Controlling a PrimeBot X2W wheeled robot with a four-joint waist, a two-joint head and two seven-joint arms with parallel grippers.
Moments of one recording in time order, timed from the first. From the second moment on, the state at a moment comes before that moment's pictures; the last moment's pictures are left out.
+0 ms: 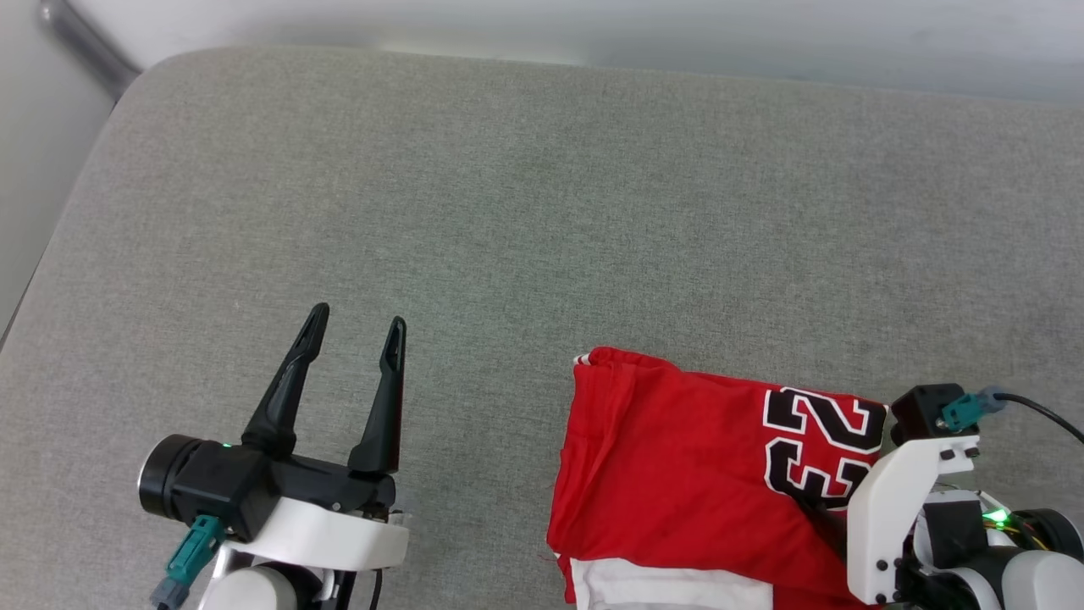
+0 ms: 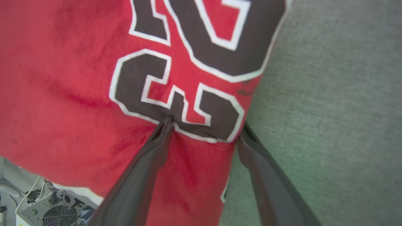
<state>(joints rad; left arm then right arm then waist) -0.07 0.13 -0.11 -0.13 -0.19 -0.13 -0.26 -0.06 -0.07 -0.02 -0.07 0.25 0.13 1.01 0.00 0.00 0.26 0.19</state>
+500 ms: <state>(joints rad) -0.07 0.12 -0.26 -0.12 -0.21 -0.13 -0.26 -0.16 -0.44 0.25 -0.08 0.13 0.13 0.93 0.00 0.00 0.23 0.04</state>
